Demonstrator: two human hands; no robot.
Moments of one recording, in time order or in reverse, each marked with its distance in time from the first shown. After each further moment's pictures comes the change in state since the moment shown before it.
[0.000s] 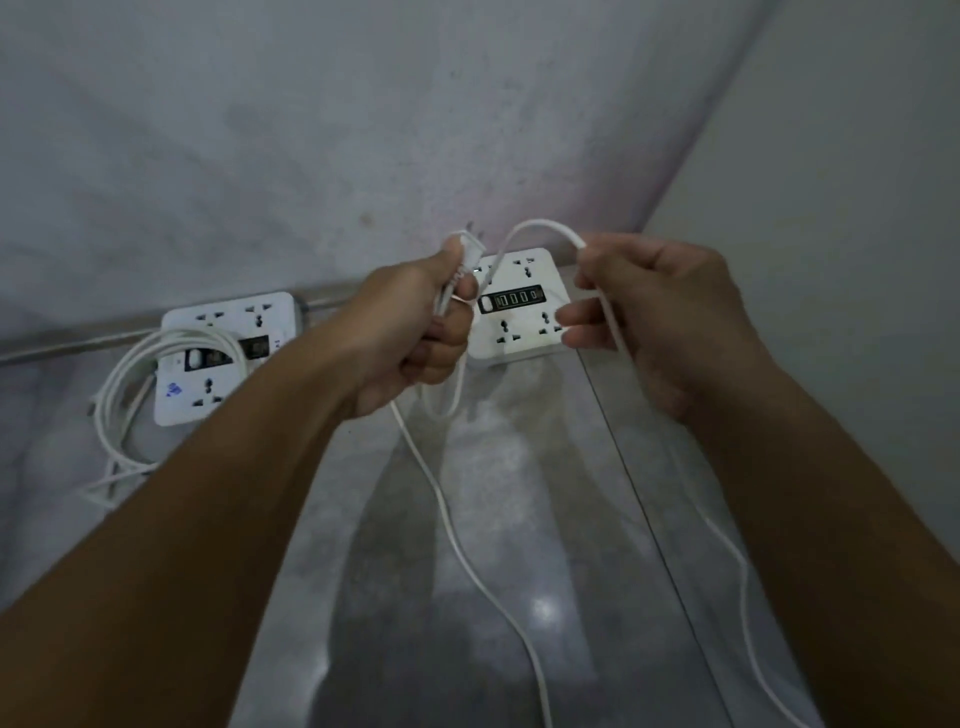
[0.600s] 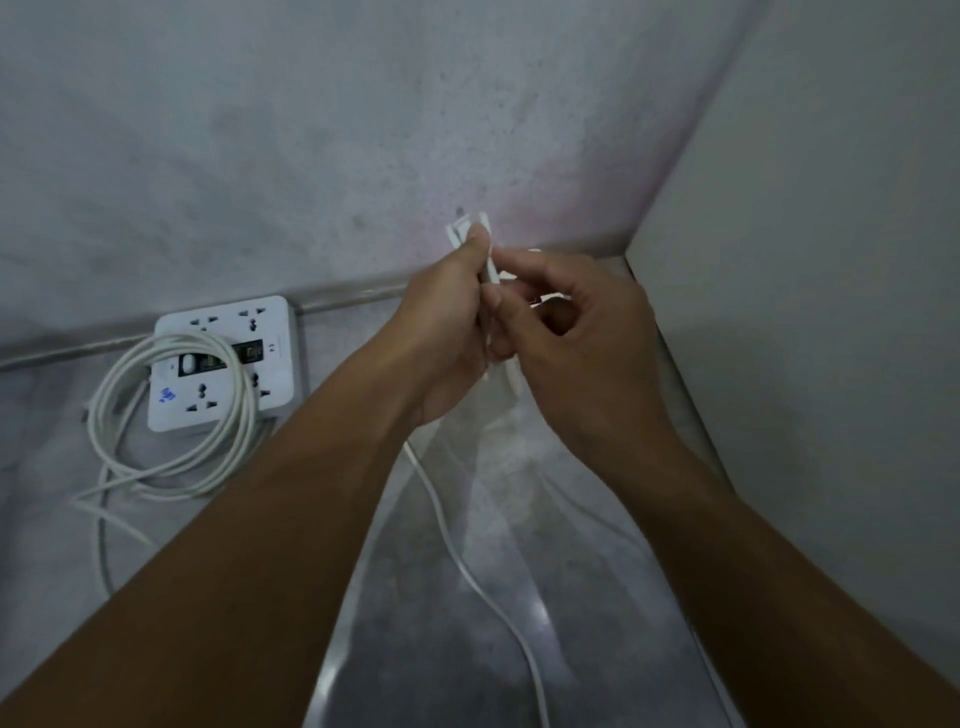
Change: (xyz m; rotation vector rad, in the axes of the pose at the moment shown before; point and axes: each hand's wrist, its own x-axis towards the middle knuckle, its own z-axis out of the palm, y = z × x) left_hand 0.007 -0.002 0.042 -0.220 0.176 0.109; right_hand -0.022 0.032 0.031 -0.455 0.032 -0.518
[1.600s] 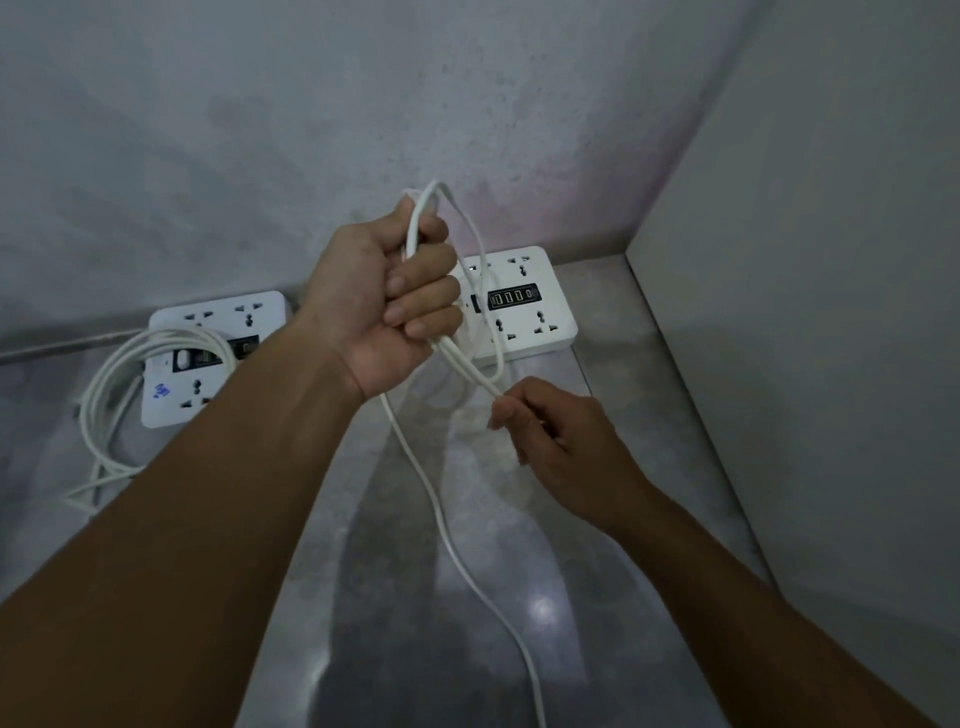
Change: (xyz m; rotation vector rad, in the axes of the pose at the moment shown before) left_hand 0.011 0.020 -0.048 -0.342 -0.359 -0.045; right_hand -0.046 0.088 -0.004 -0.029 -0.428 0.035
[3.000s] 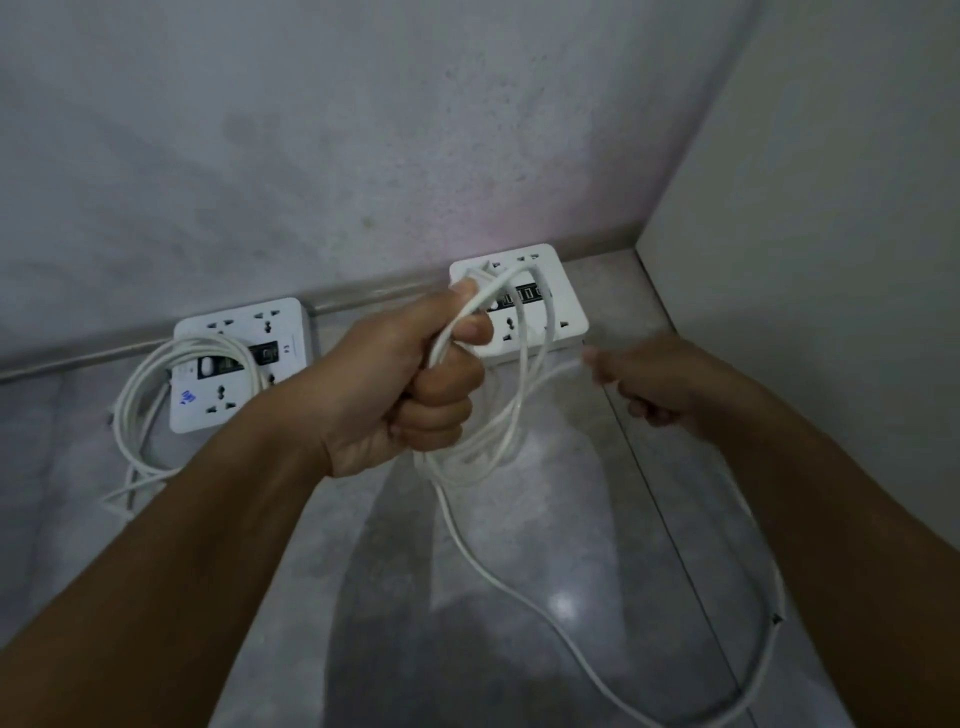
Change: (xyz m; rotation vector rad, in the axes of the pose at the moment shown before) left_hand -0.049 -0.018 0.015 0.397 0.008 -0.245; right_hand 0.047 0.019 -0.077 -0.045 -0.014 0.788
